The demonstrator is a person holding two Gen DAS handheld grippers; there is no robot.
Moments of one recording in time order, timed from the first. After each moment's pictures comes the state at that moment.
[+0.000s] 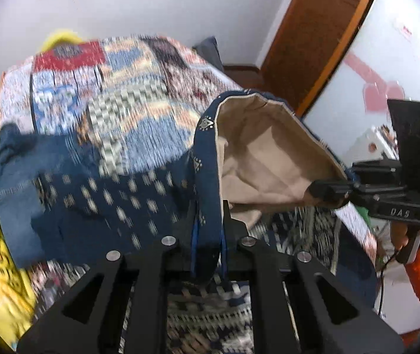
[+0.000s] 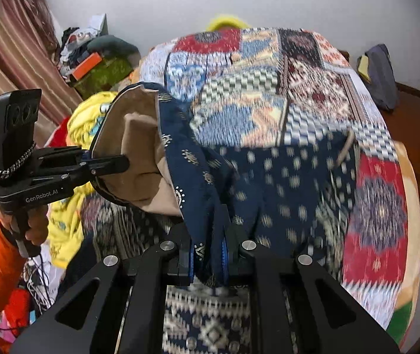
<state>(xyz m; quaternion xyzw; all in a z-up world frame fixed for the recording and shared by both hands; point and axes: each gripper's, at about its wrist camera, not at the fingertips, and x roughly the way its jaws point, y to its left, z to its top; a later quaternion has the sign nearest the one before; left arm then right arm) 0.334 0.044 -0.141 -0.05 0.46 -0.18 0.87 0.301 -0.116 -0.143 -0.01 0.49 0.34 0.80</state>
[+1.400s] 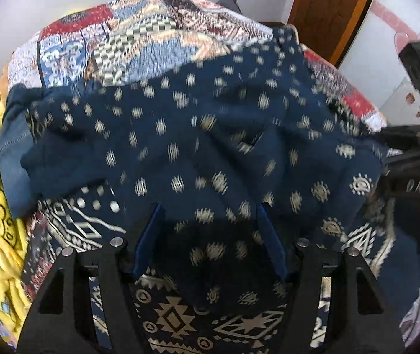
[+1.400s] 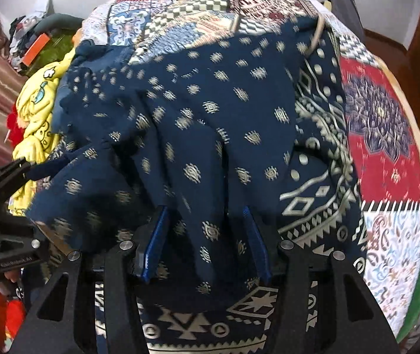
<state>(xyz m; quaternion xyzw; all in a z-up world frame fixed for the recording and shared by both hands) 0.290 0.000 -0.230 0.03 0.53 -0.10 0.84 0.295 -0.131 -0.231 -0.01 0.58 0.24 0.78</state>
